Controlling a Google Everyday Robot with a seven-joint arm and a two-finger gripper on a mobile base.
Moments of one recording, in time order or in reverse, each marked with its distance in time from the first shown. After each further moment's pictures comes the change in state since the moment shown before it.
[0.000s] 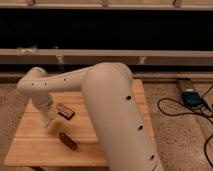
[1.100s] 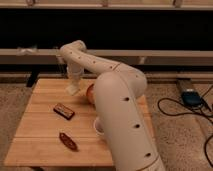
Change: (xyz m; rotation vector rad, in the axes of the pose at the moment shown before) arm 0.229 0.047 -0.034 0.046 0.013 0.258
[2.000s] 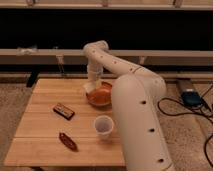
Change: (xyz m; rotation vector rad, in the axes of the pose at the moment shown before) arm 0.071 0.066 0.005 -0.009 -0.021 0.198
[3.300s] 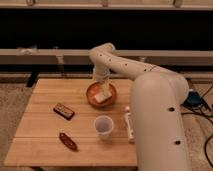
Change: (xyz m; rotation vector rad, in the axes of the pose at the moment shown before) arm 0.001 0.049 -0.027 0.027 0.059 0.076
